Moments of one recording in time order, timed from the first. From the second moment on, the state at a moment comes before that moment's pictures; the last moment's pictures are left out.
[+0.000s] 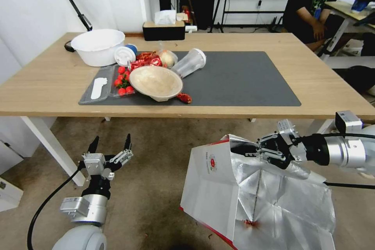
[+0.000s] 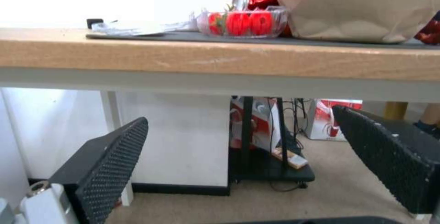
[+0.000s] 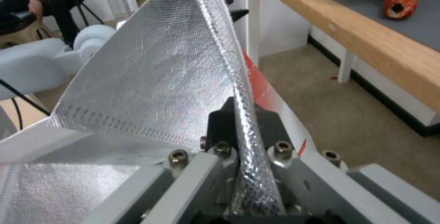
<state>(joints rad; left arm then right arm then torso) 1.72 -1.48 -0.63 -2.20 -0.24 -0.09 0.03 -1.36 0.30 0.66 2.13 1.08 -0.31 -0.91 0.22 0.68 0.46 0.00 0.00</state>
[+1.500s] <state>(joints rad) 1.72 -1.48 -0.63 -2.21 -0.24 -0.09 0.03 -1.36 0.29 0.66 2.13 1.08 -0.31 -0.91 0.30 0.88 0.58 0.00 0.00</state>
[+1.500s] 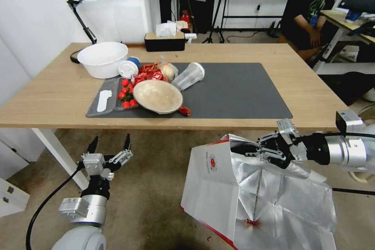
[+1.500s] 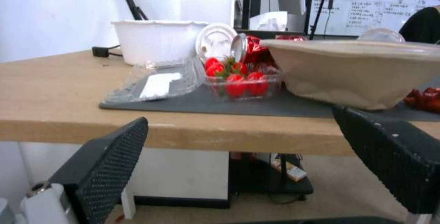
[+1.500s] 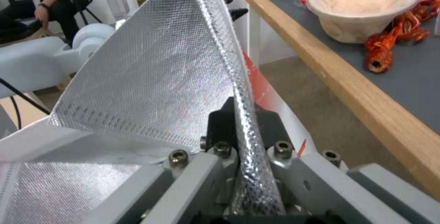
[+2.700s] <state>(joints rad) 1.72 -1.49 -0.63 -2.20 -0.24 -0.09 0.03 -1.36 0.29 0.66 2.13 1.08 -0.31 -0.91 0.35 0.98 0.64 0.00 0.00</state>
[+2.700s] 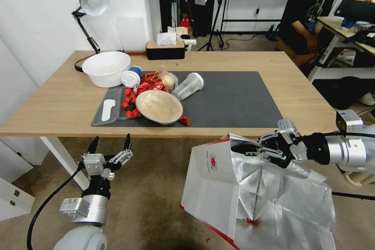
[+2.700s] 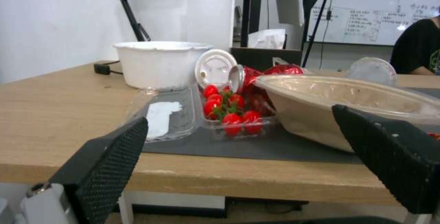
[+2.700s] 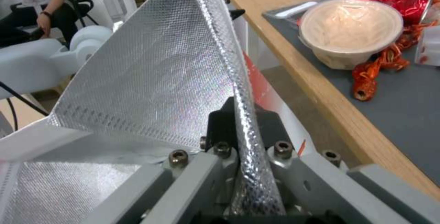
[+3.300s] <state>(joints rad) 1.72 -1.49 -0.63 -2.20 -0.24 -0.10 0.03 -1.36 0.30 0.66 2.13 1.08 -0.31 -0.91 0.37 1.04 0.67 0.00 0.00</state>
